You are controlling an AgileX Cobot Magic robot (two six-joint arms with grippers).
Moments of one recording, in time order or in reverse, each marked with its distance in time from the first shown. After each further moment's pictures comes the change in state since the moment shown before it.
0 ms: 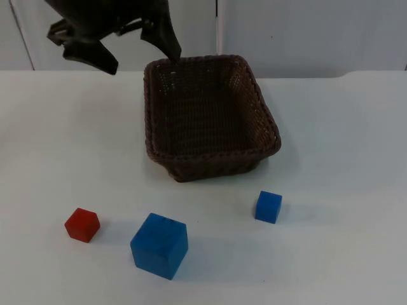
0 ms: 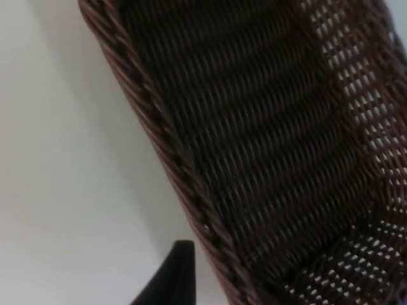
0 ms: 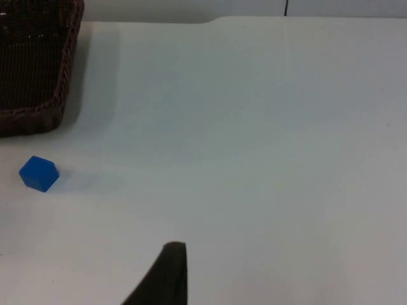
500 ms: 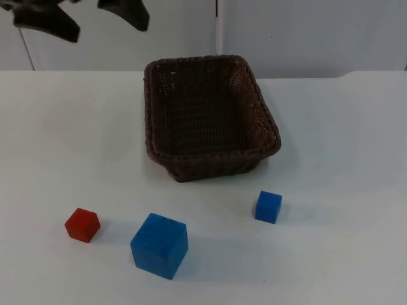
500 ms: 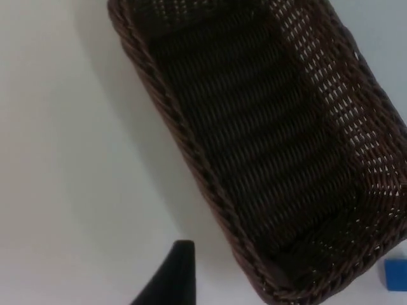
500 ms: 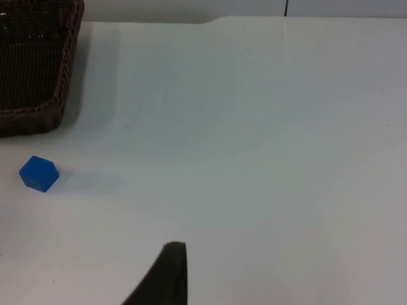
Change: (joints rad) right arm 0.000 0.000 0.000 0.000 0.000 0.000; left arm 0.031 -0.276 0.217 0.007 -0.066 0.076
